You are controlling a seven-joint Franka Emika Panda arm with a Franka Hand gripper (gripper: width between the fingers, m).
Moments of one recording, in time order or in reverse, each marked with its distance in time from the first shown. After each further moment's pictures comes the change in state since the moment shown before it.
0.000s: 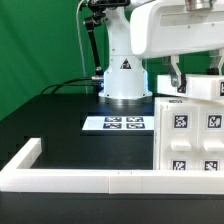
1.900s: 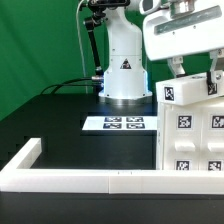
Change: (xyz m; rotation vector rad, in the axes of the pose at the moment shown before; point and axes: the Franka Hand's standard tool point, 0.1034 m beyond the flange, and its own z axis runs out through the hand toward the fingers) arm 0.002 0.000 0.002 0.031 0.043 1.597
